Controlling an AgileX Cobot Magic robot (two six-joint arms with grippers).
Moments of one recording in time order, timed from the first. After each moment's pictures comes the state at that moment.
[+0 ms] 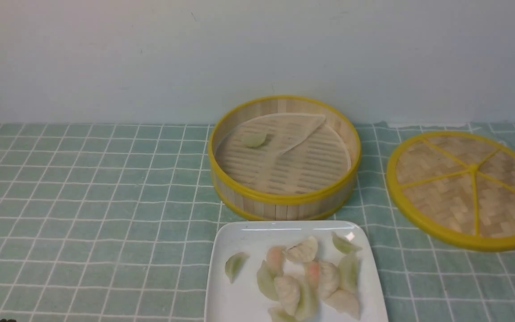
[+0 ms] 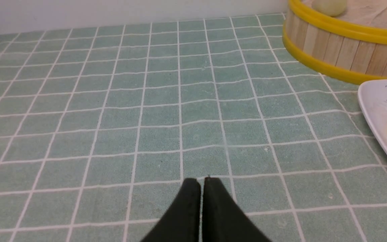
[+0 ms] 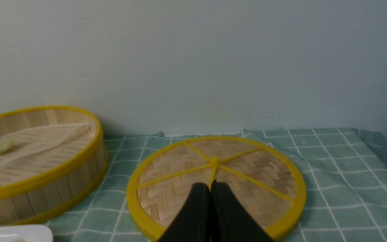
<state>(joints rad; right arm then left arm) -0.04 0.04 -0.10 -0.10 0.35 0.17 -0.07 -0.01 0.03 -0.04 0.39 0.03</state>
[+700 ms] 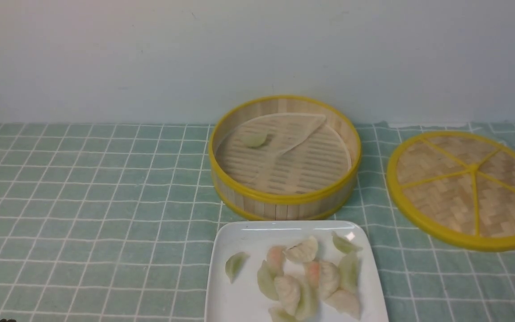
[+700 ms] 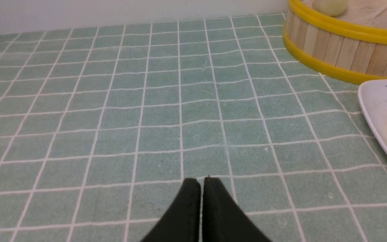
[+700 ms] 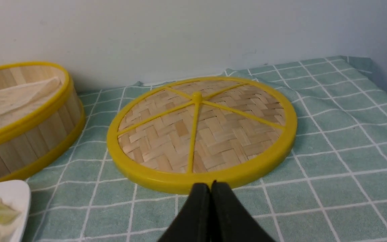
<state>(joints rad) -0.07 -0.01 0.02 -0.04 0.37 0.21 -0.07 -0.01 0.03 -0.04 0.39 0.03</state>
